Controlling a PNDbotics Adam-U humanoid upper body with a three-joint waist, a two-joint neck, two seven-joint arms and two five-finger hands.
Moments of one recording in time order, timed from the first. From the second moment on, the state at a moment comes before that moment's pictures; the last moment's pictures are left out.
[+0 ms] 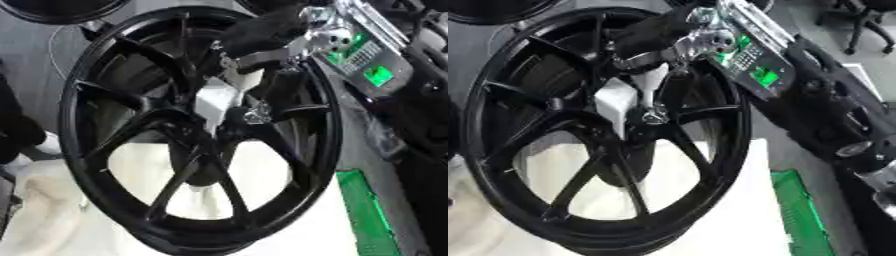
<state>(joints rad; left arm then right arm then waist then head) -0.17 0.54 0.17 -1.92 0.33 0.14 0.21 -0.94 -0.62 0.51 -1.72 0.42 -0.29 0.88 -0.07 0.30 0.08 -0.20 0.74</state>
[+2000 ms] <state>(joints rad) -0.13 0.53 0.20 -1.91 0.33 0.14 0.23 -0.72 -0.80 0.15 -1.97 0.09 0.05 0.59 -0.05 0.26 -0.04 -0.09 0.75</state>
